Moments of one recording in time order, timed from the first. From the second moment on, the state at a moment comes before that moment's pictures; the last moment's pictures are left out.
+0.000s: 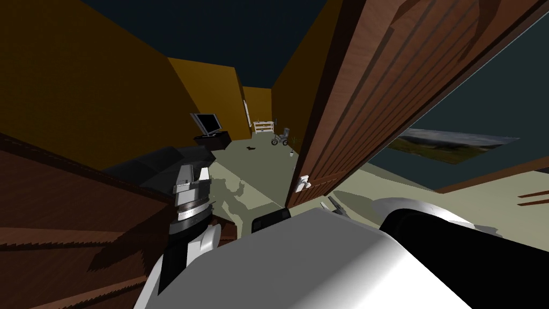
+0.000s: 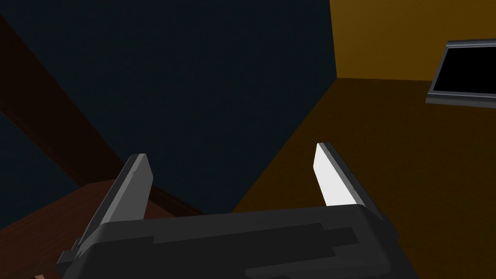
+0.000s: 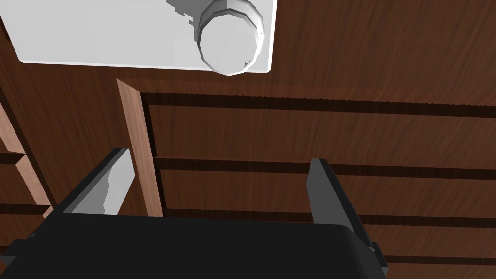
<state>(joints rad) 0.97 -0.40 -0.08 -1.48 0.03 -1.07 -0.48</state>
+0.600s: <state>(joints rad) 0.99 -0.39 -0.08 -1.49 0.03 -1.08 -0.47</state>
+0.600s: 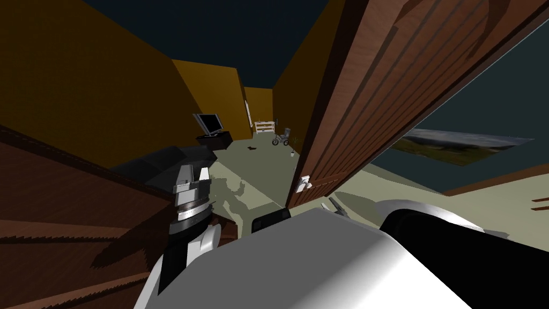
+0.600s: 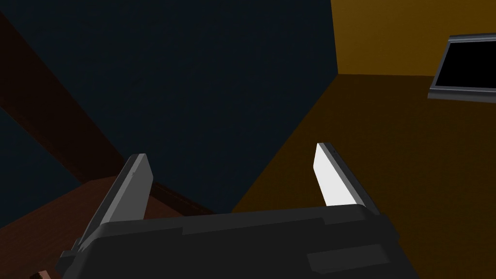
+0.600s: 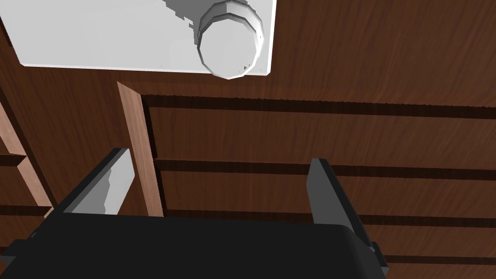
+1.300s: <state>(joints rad) 1.00 -0.37 -0.08 -1.49 0.02 -1.08 -0.46</state>
